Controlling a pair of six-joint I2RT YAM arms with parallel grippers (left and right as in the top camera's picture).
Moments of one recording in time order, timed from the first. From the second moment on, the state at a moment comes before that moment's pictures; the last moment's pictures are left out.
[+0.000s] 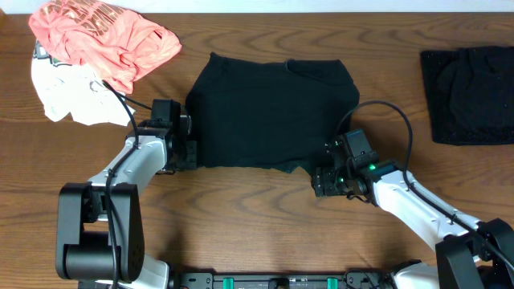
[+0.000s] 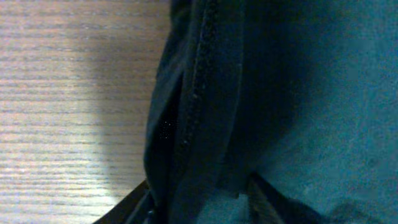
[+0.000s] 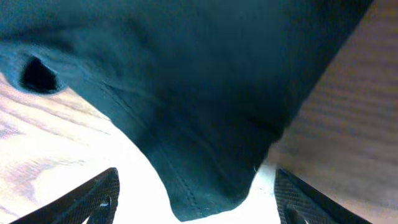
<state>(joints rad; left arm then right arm) -0.05 1.69 0.87 -0.55 0.04 -0.05 0.38 1.48 0.65 -0.44 -0.17 0.33</state>
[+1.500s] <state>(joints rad) -0.05 1.69 0.87 -0.61 0.05 -0.09 0.35 1.53 0.71 -0.58 -0.16 0.42</state>
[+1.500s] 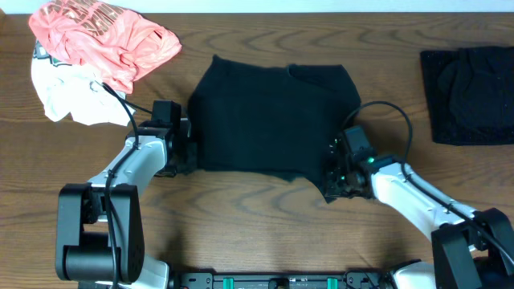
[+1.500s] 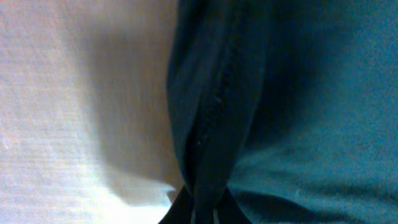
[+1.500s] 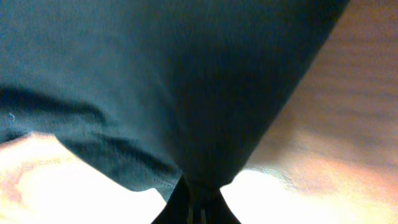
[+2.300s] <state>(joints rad) -0.05 1.20 0.87 -0.83 0.09 -0.11 0.20 1.53 1.09 -1.19 -0.17 0.26</state>
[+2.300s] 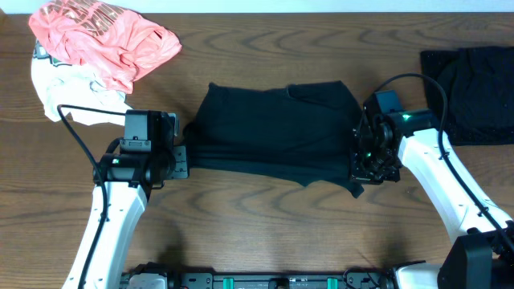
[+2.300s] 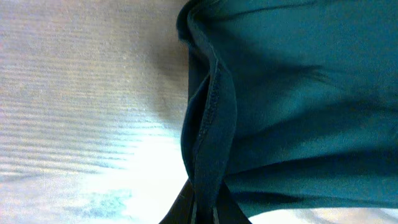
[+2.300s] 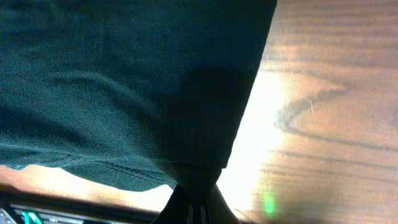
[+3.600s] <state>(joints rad) -0.14 1.49 0.87 -0.53 0.12 -0.12 0.10 1.53 0.94 -0.76 -0.11 0.24</state>
